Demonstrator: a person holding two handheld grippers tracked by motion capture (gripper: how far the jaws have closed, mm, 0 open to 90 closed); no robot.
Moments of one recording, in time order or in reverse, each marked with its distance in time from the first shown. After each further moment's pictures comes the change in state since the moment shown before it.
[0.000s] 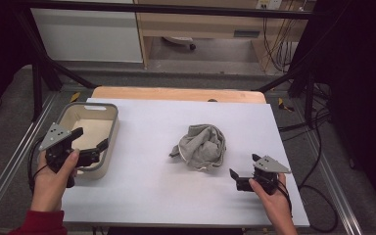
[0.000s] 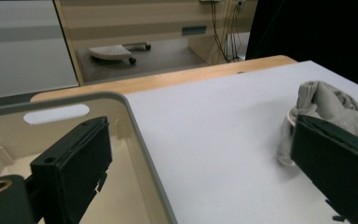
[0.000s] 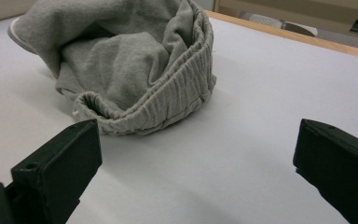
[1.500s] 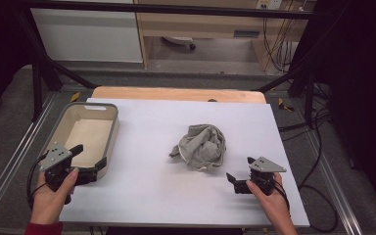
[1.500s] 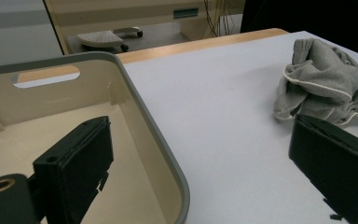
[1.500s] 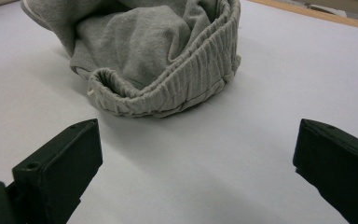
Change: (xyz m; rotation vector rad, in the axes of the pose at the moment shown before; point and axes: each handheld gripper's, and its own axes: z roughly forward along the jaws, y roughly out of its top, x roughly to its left) left arm 0.003 -0.044 -0.009 0.037 -0.030 0.034; right arm 0.003 -0.007 0.009 0.057 0.072 -0.006
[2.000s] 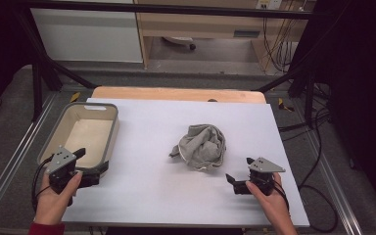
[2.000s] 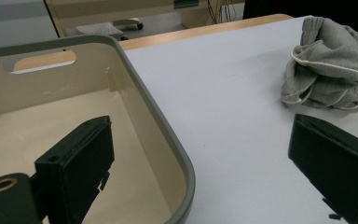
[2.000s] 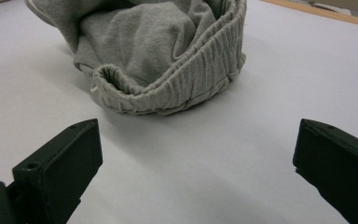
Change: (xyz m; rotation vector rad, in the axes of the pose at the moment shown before) left arm 0.002 -0.014 0.010 0.040 0.005 0.019; right arm 0.001 -0.001 0.001 0.006 0.010 -0.009
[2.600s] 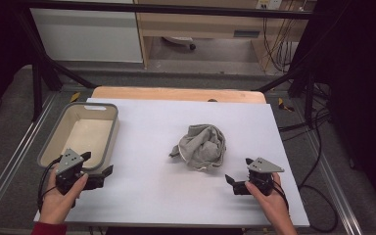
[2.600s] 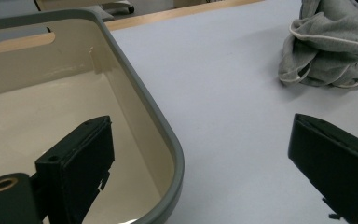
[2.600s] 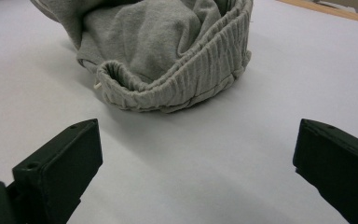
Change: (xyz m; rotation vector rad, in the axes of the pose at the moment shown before) left arm -0.004 -0.011 0.012 0.067 -0.028 0.018; right arm 0.001 -0.001 0.001 0.010 0.010 -0.005
